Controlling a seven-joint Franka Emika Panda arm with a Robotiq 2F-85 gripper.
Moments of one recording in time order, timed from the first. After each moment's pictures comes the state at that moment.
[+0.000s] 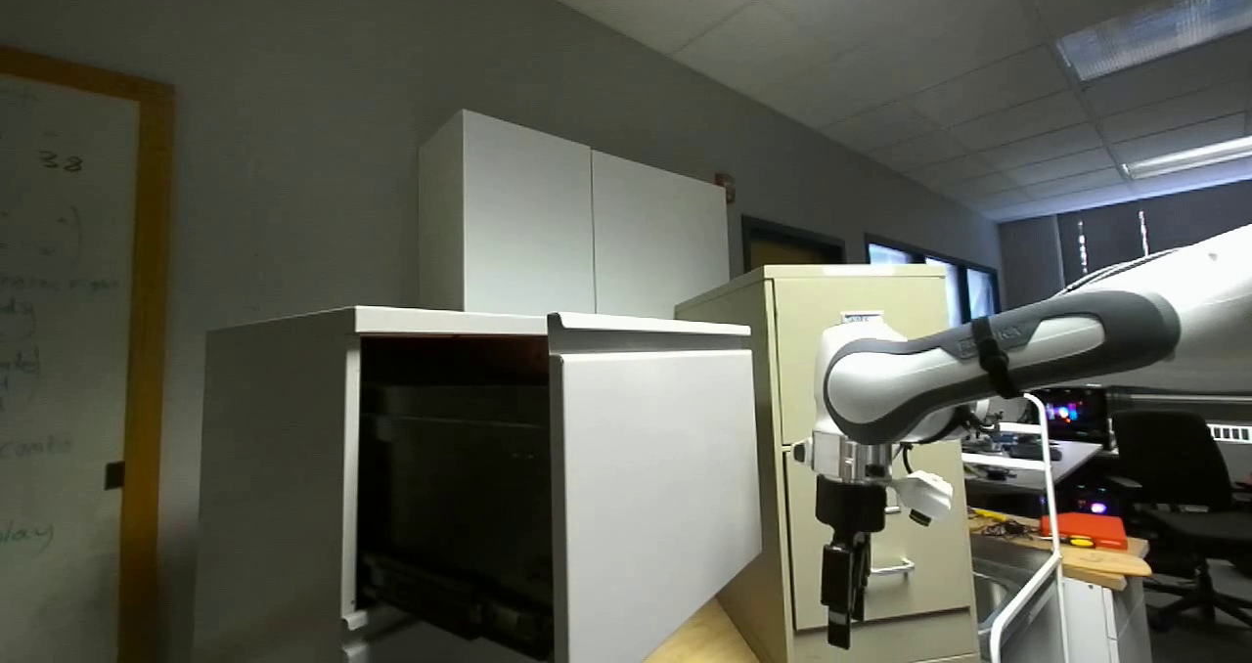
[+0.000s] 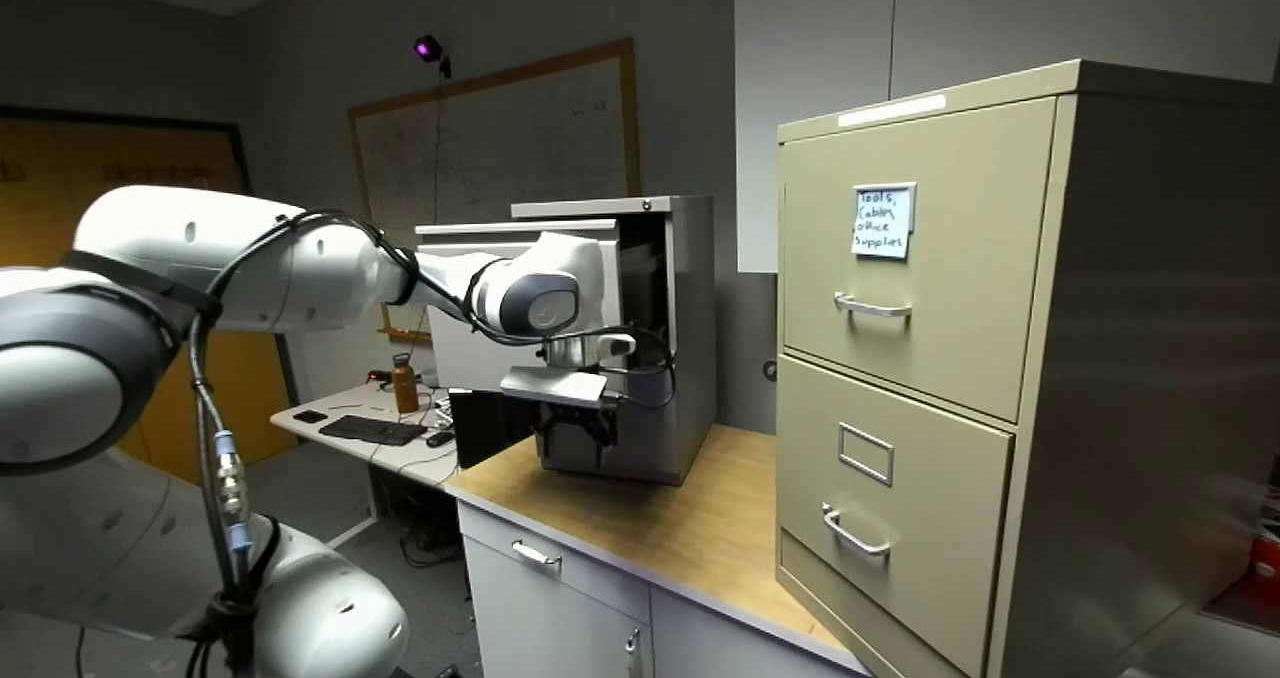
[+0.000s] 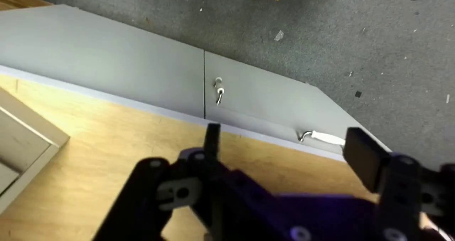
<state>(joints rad) 0.00 -0.64 -0.17 -2.48 0.01 1.88 -0.44</state>
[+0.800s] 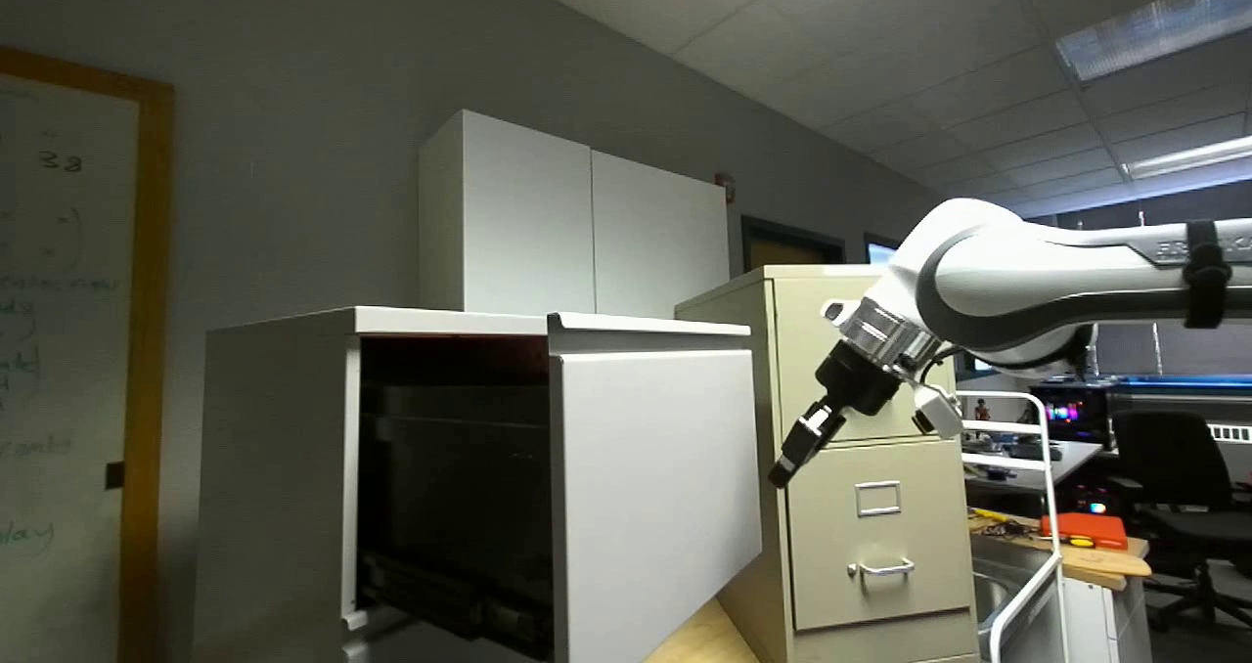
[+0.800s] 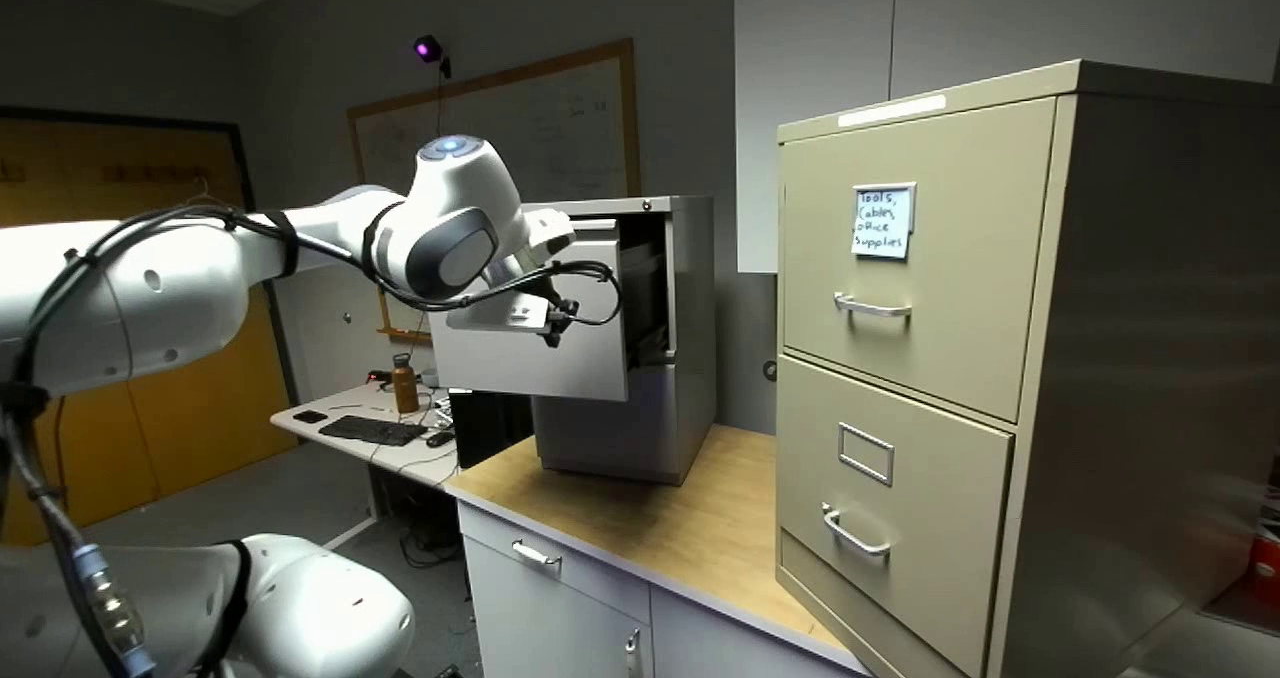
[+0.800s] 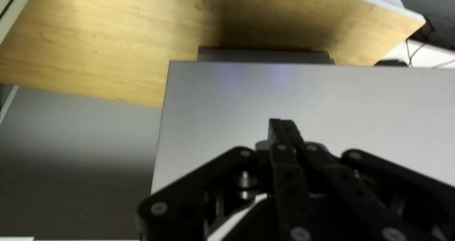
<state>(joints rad) 0.09 -0.96 -0.14 -2.49 0.14 2.17 -0.37</state>
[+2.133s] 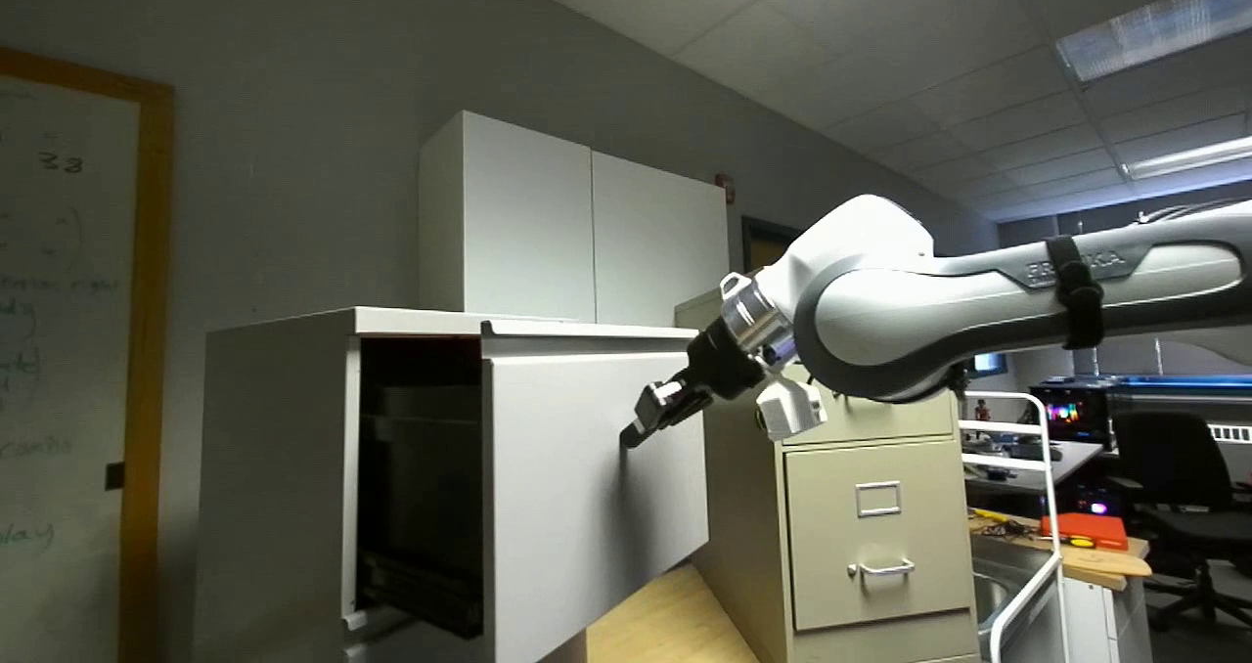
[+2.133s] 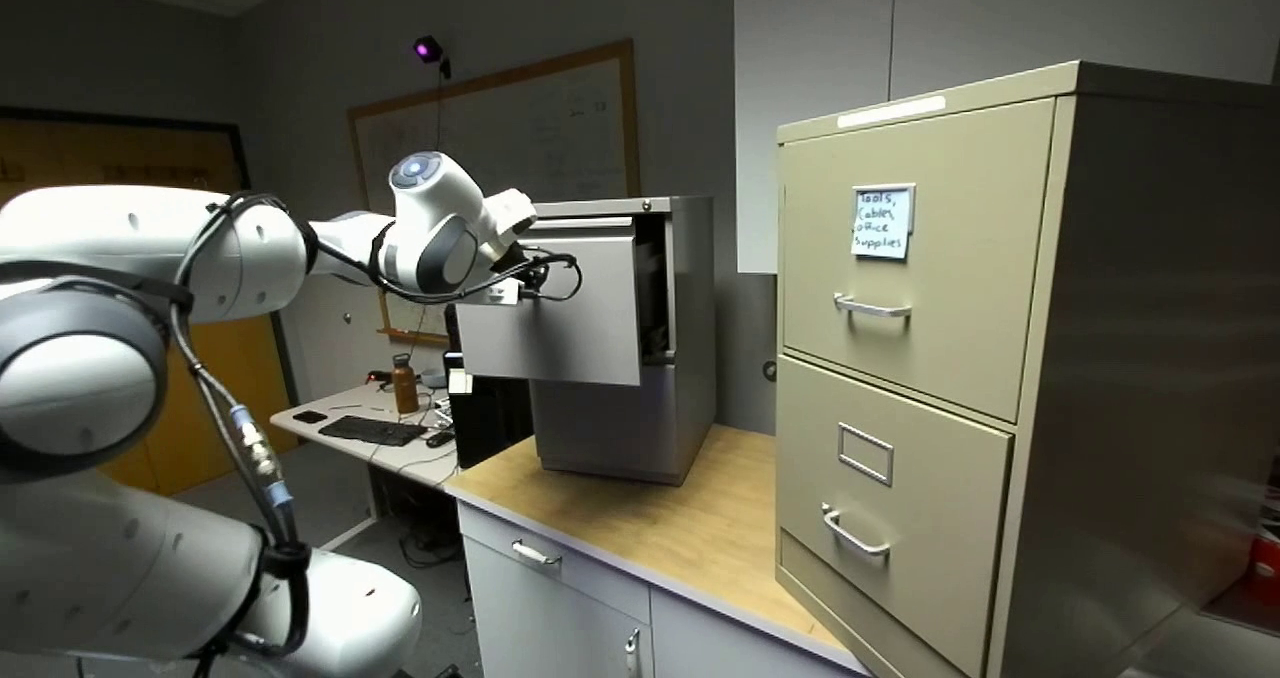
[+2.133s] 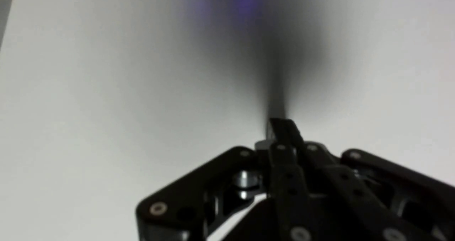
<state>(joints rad) 0.21 -0.72 0.04 -2.41 0.18 2.64 -0.14</state>
